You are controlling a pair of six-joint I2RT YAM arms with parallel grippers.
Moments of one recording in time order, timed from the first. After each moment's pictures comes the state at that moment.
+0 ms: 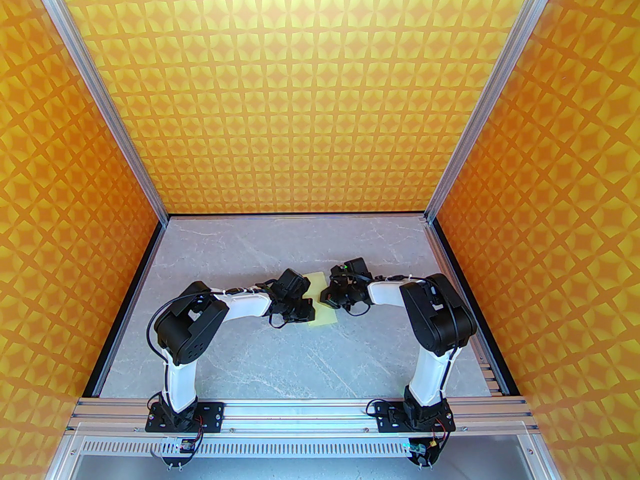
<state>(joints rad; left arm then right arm) -0.74 1.97 1.12 -0.17 0.43 -0.70 0.29 1.90 0.92 -0.06 -0.66 0.65</state>
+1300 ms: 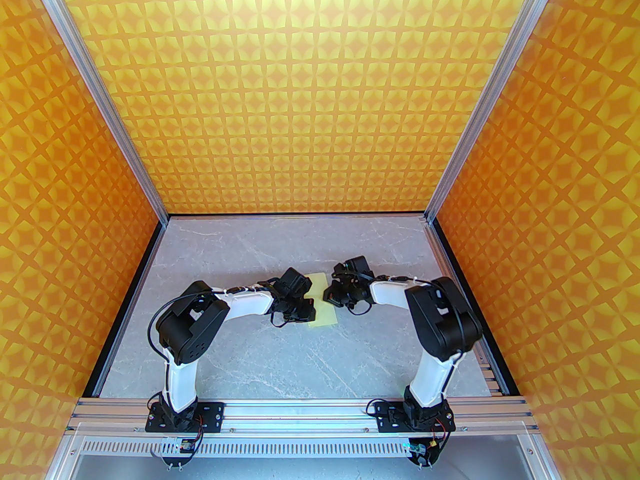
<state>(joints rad) -0.75 1.97 1.16 -0.25 0.42 -0.67 0.32 1.86 0.93 -0.12 -0.56 0.61</state>
